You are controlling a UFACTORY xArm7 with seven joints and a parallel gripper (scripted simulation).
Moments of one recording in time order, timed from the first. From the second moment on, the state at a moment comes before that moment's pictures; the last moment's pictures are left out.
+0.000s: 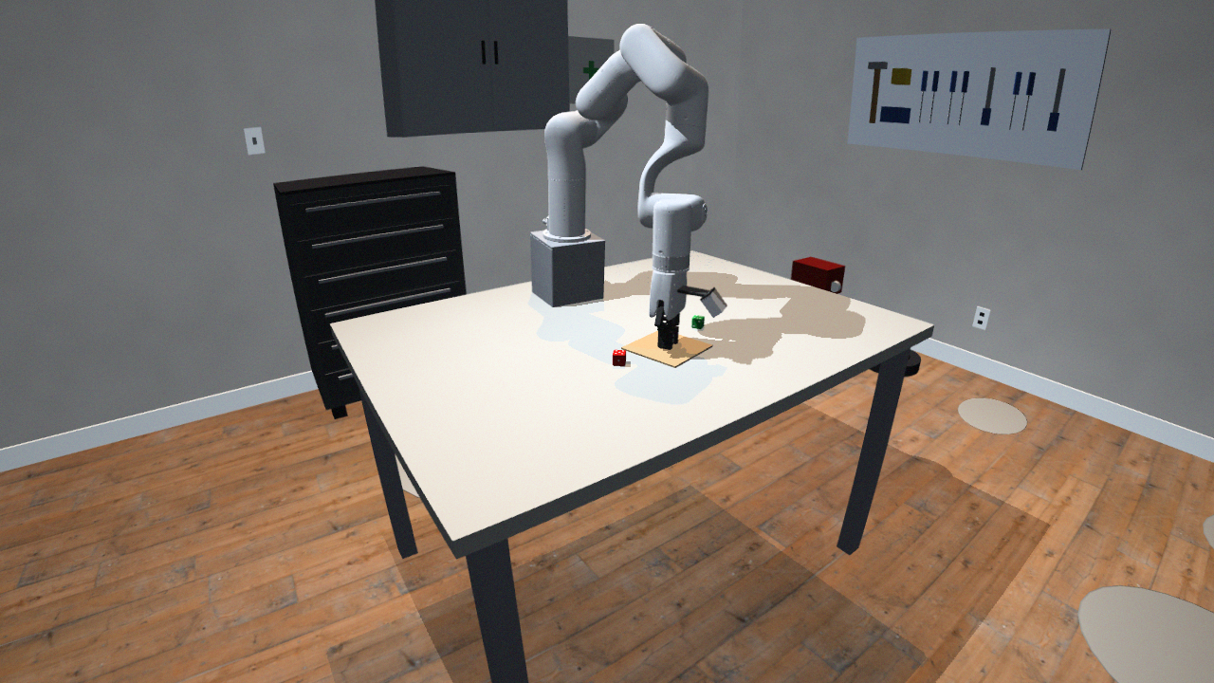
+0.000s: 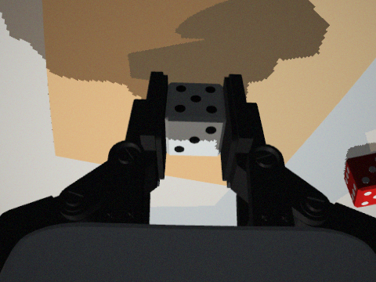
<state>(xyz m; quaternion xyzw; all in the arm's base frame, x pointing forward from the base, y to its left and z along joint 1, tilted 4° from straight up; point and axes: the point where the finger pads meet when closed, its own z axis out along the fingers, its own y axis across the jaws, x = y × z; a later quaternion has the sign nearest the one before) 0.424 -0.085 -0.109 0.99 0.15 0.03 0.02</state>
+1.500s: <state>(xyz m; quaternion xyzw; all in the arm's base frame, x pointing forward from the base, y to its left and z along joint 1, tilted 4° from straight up) 0.426 -0.078 -0.020 0.99 0.16 0.03 0.02</state>
